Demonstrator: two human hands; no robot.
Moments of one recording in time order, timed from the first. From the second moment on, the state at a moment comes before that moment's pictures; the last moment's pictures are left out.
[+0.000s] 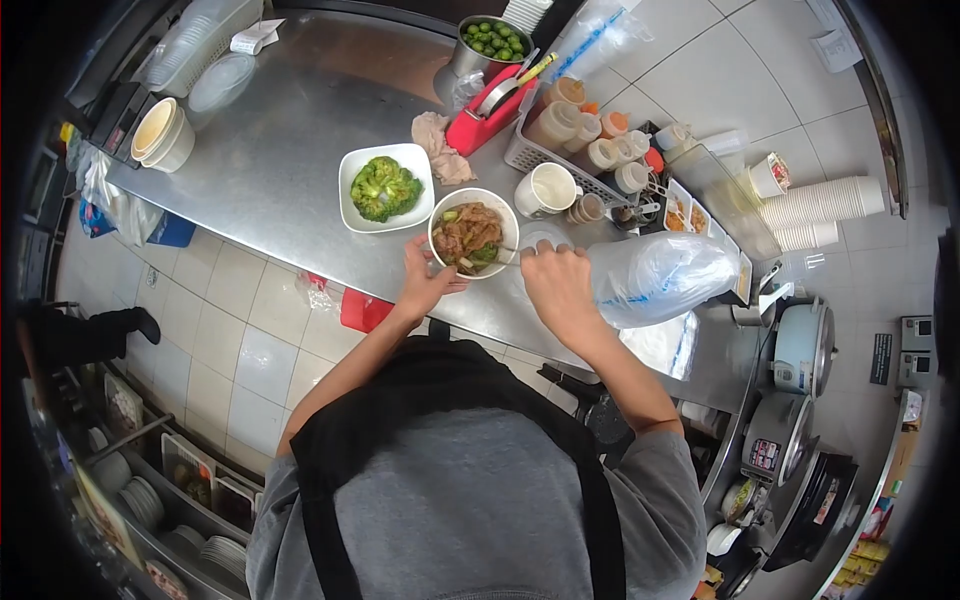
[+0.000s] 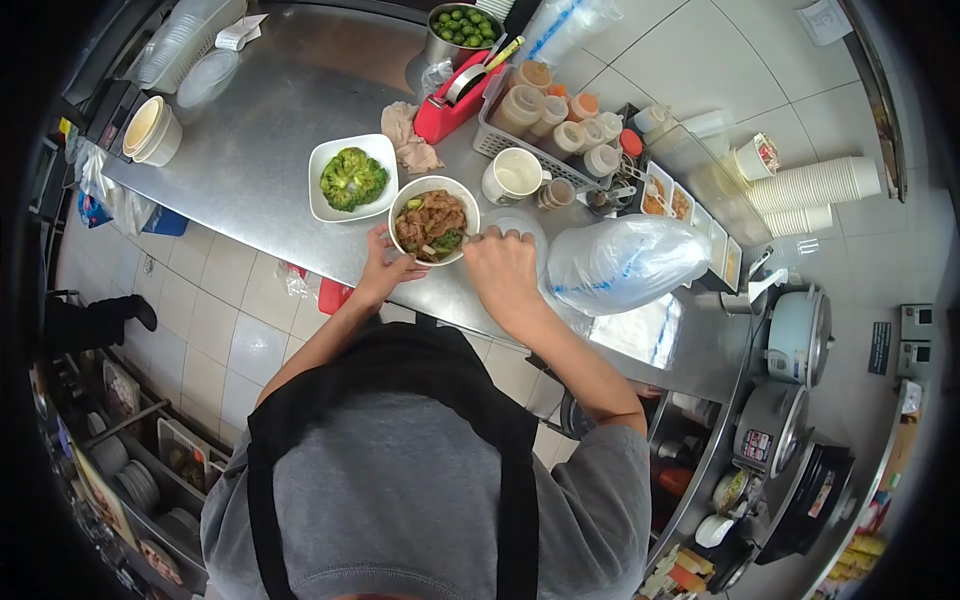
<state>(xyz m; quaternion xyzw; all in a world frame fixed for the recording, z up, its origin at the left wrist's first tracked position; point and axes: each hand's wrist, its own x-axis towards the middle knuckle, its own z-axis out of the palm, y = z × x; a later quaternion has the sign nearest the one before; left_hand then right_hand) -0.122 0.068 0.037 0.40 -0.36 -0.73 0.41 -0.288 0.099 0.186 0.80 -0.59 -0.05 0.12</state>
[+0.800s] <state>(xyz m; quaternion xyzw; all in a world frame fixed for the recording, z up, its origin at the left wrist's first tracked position) -0.053 0.072 0.067 0.45 -0.43 -0.72 0.33 -0.381 0.093 0.204 0.70 -0.67 0.07 -0.24</state>
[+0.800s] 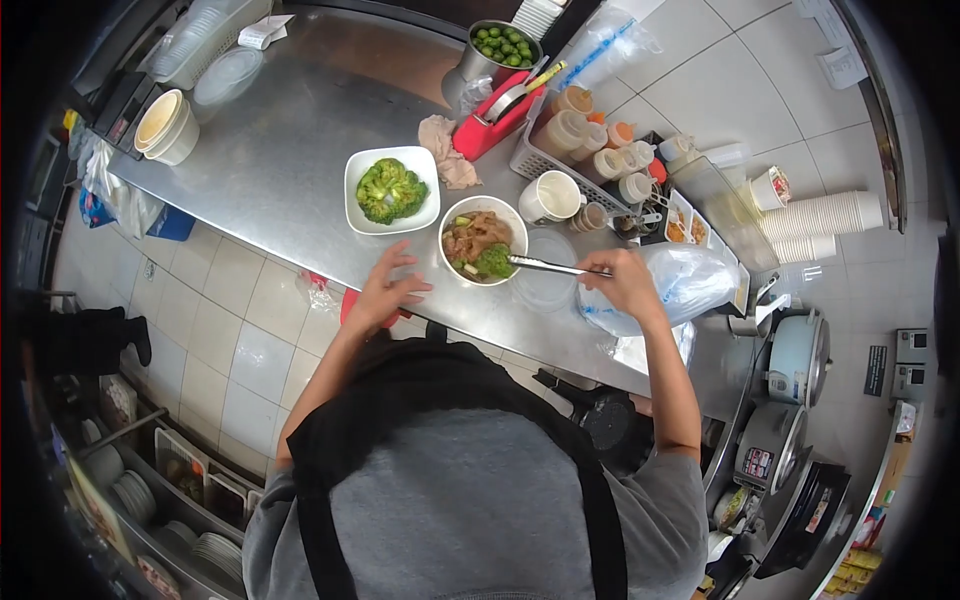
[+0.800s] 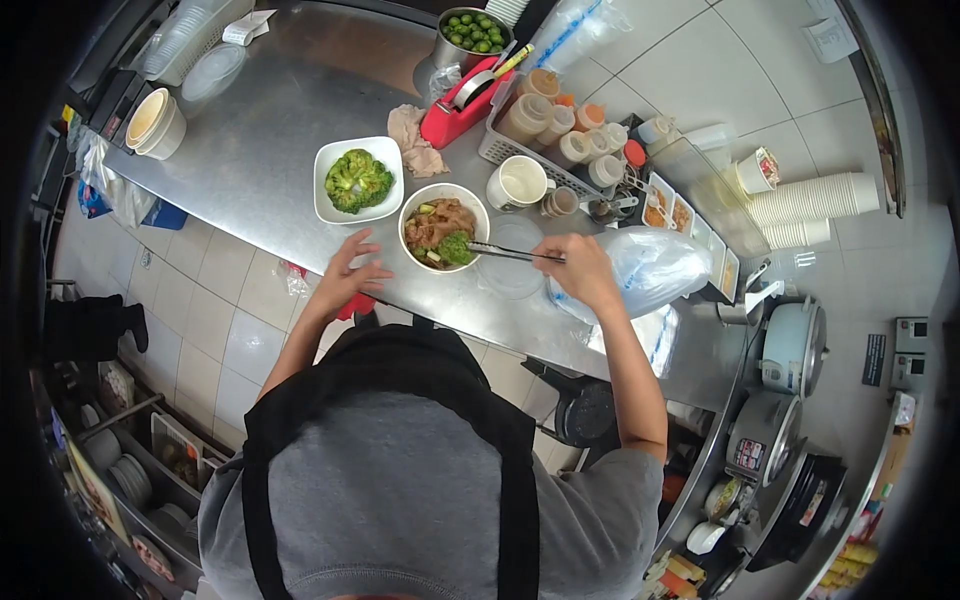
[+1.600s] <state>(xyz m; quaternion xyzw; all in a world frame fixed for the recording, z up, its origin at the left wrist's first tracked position) 0.033 0.079 0.057 0.56 -0.34 -0.60 0.46 -0.289 -0.060 0.106 0.61 -0.58 0.15 -0.52</state>
